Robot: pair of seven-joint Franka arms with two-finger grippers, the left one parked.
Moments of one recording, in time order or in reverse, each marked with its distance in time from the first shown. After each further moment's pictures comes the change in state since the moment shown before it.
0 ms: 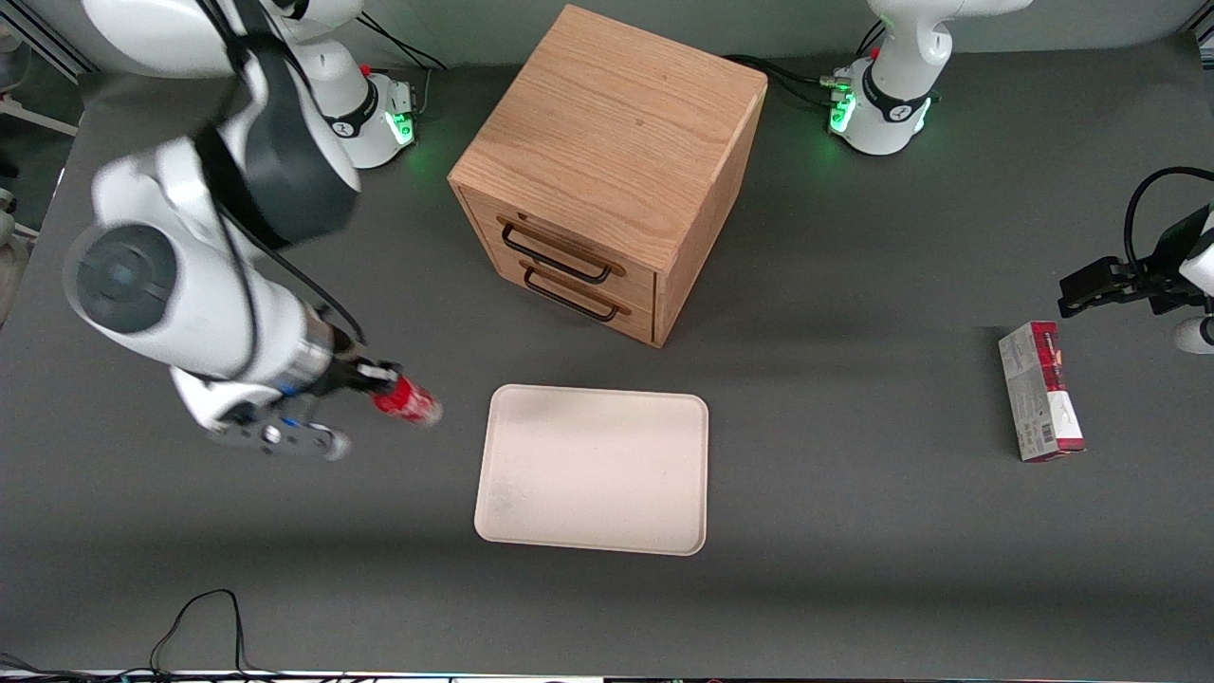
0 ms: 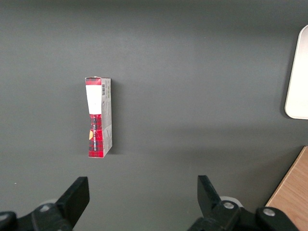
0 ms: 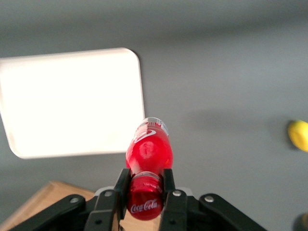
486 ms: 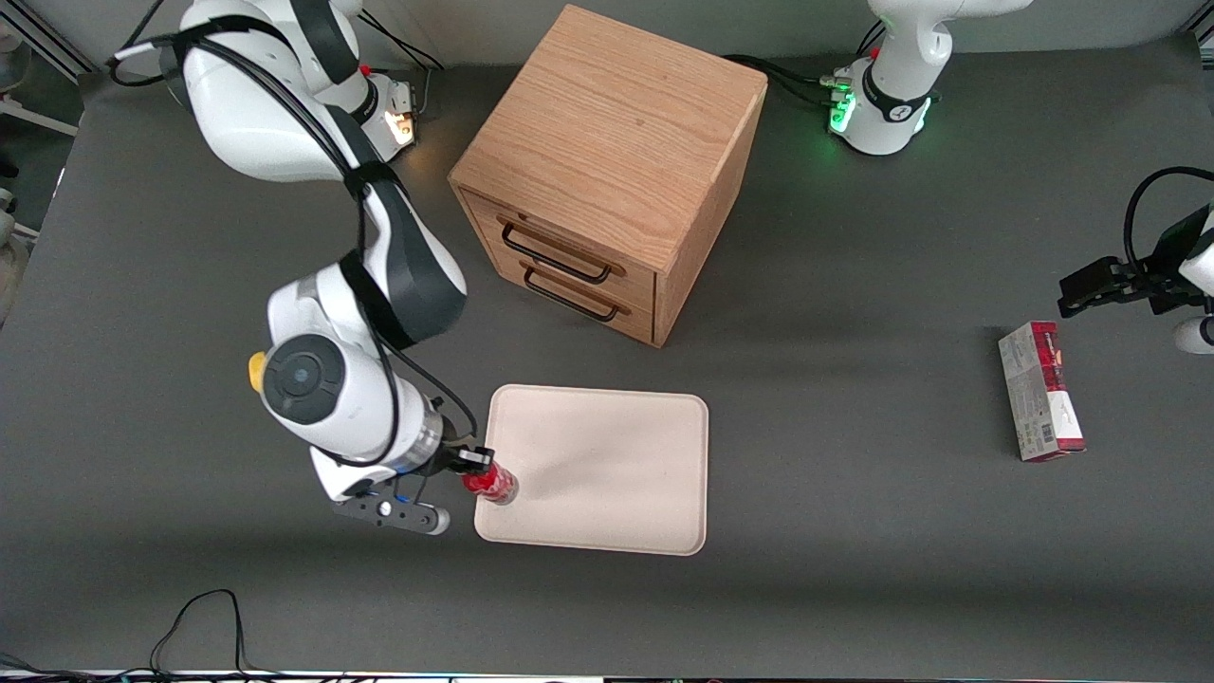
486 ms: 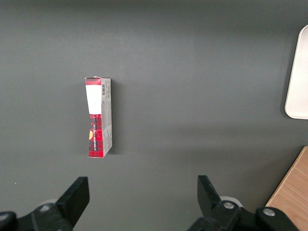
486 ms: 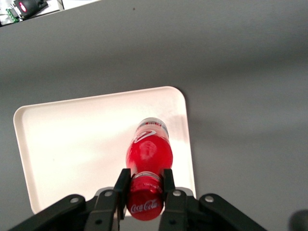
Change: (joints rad) arm 0.039 0.239 0.015 0.091 0.000 0.275 0.078
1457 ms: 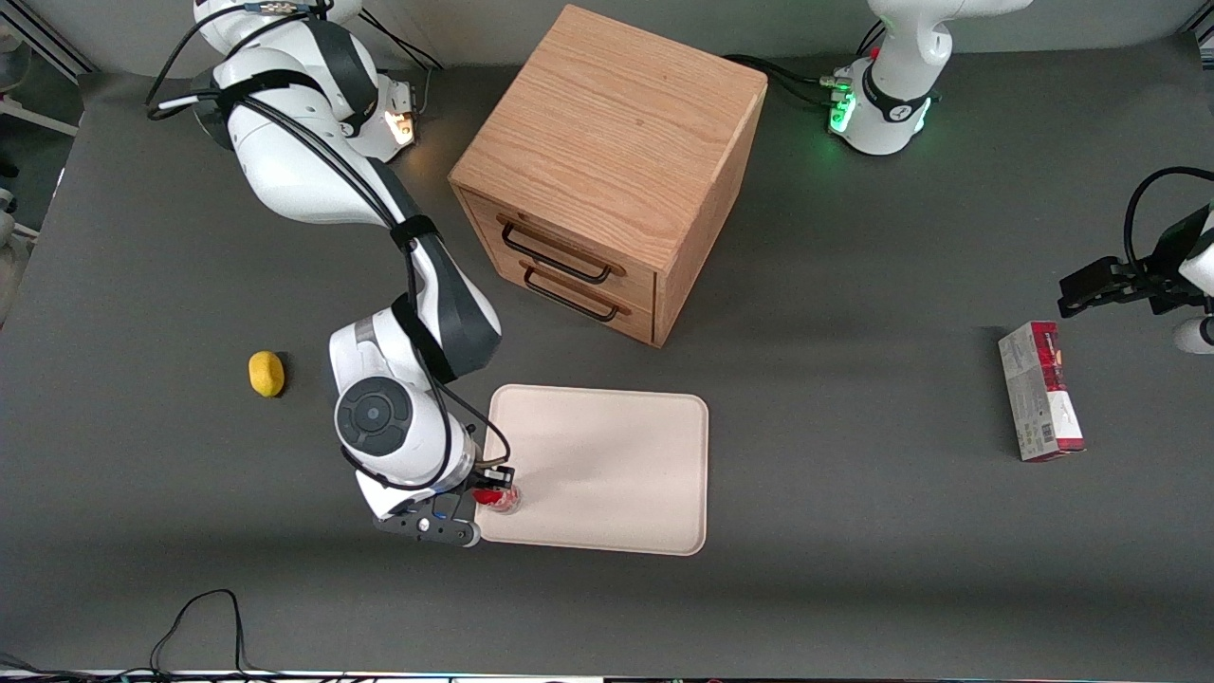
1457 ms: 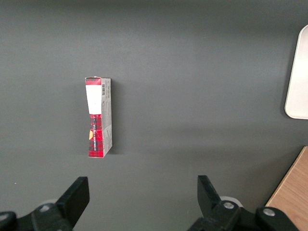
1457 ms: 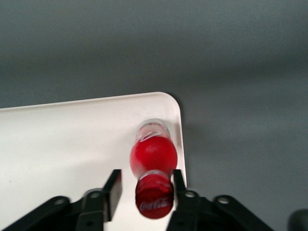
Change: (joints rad) arm 0.016 0.094 -0.001 0.015 -0.079 0.046 0.000
